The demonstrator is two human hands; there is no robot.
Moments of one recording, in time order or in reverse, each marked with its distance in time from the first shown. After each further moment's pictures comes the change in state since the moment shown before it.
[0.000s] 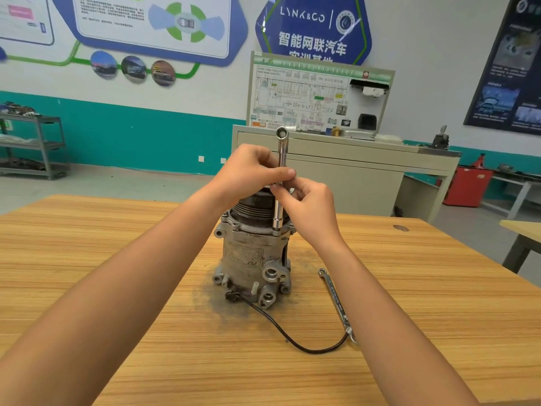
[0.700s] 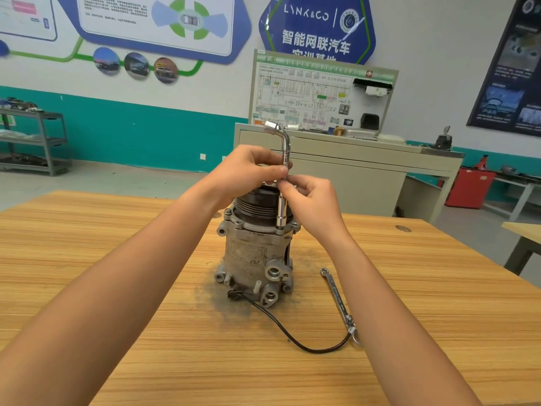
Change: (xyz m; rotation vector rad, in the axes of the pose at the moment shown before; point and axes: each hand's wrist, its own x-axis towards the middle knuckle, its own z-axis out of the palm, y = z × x) left_hand -0.002 -0.009 -0.010 -0.117 -0.093 -0.049; right_hand 0.004 -0.004 -0.001 0.119 -0.077 0.025
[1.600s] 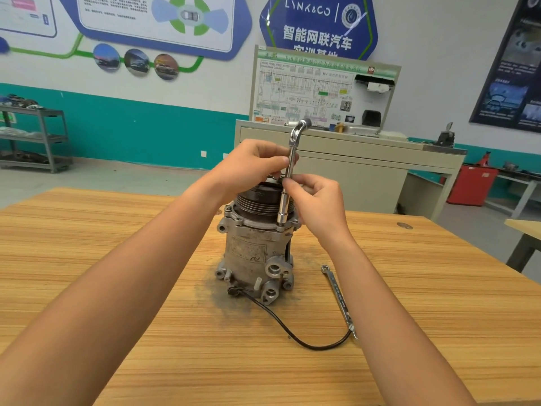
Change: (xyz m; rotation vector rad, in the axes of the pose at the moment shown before) left_hand 0.000 0.006 0.005 -0.010 -0.020 0.046; right_hand -0.006 0.002 -0.002 0.098 0.065 0.054
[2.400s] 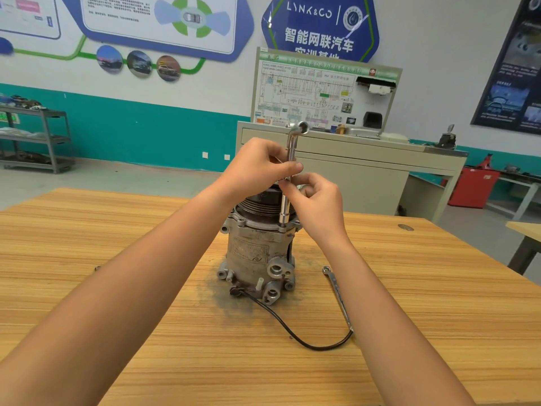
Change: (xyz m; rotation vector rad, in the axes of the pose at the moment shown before) left_hand 0.000 0.004 0.008 0.221 0.130 0.073; right_hand -0.001 0.001 0.005 -0.059 0.054 -0.027
